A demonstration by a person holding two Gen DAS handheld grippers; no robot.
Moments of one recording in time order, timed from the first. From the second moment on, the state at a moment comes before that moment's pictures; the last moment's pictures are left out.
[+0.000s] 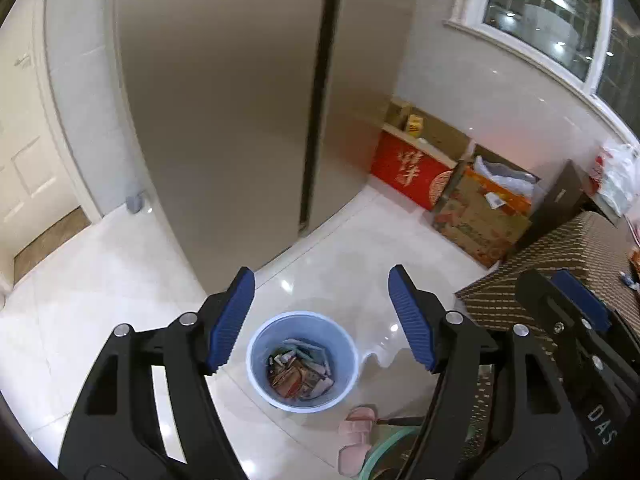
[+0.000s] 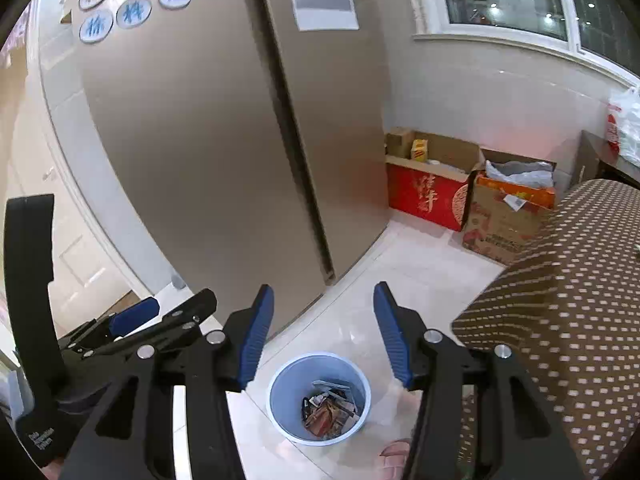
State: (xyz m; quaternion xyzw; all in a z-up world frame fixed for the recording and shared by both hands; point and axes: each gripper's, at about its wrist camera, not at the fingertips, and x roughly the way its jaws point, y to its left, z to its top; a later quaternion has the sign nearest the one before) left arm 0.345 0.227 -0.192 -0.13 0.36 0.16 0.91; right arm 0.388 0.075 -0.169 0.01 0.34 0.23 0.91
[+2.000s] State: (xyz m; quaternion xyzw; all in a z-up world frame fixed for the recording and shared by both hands) left arm 0.468 -0.194 -0.174 0.09 0.38 -0.14 0.91; right arm 0.458 -0.319 -0.187 -0.10 0.38 -0.15 0.91
